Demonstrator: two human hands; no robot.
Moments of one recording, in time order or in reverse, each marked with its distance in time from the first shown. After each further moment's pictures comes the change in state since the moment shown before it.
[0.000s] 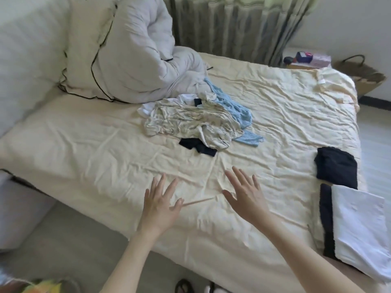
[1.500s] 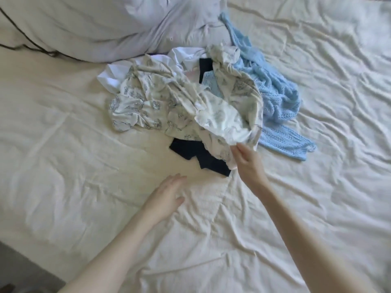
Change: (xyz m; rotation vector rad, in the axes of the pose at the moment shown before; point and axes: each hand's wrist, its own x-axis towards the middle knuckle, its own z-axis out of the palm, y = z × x) left_hand 0.337 -0.086 0.138 -0.114 -0.464 -0.106; right_hand 0.363 0.079 0.123 0.912 0.036 0.311
